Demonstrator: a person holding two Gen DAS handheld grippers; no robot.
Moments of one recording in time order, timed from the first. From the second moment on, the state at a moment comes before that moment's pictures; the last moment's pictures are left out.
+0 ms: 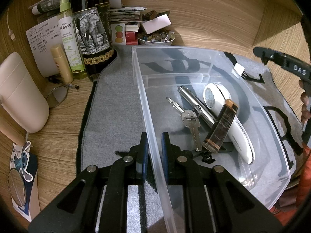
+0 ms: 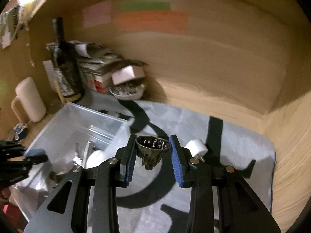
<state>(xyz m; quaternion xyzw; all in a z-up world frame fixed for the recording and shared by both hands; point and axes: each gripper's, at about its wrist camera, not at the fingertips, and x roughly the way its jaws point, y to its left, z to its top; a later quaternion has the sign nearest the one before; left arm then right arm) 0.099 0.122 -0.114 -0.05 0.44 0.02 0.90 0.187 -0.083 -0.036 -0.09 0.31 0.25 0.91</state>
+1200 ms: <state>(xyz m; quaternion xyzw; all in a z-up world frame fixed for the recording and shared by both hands) 0.097 0.123 -0.114 -0.05 0.44 0.01 0.90 0.146 0.024 -0.087 -0.22 0.37 0.38 0.82</state>
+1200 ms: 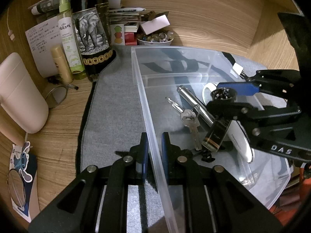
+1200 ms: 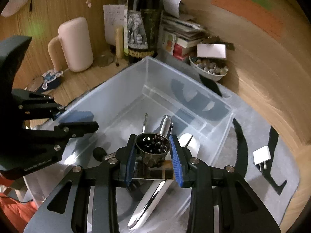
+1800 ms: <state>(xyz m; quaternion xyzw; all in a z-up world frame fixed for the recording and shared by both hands) 0.097 0.123 -0.114 -0.05 0.44 0.01 0.90 0.138 0.014 -0.067 -0.23 0.33 0.36 0.84</state>
